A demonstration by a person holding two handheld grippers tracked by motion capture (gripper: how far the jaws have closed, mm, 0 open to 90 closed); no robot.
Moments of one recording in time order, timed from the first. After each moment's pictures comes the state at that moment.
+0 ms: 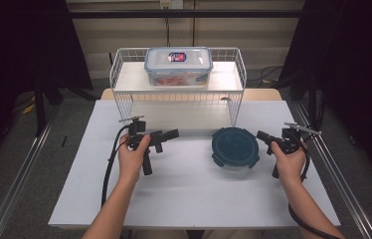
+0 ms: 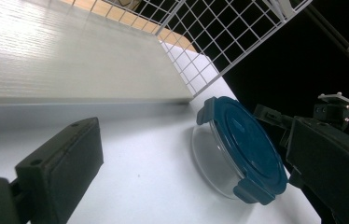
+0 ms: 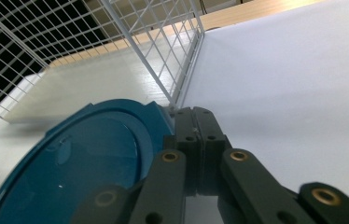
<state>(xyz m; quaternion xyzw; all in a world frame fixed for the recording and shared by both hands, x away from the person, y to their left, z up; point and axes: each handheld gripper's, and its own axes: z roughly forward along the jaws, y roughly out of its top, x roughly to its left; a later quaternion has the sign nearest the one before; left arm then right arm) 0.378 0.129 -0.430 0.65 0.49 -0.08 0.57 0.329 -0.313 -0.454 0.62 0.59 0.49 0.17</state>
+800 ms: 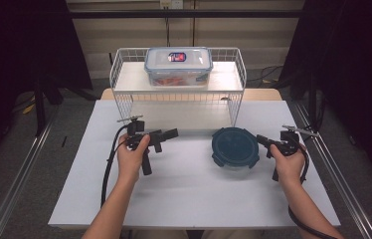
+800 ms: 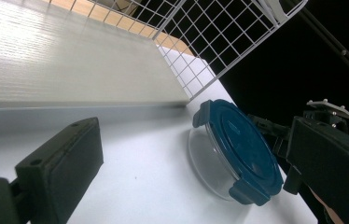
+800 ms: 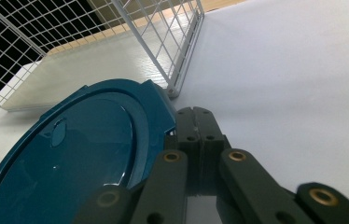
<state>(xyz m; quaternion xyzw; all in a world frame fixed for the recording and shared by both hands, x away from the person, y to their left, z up) 0.376 0.130 -0.427 0.65 0.49 -0.08 0.58 0.326 -0.312 -0.461 0.63 0.59 0.48 0.15</state>
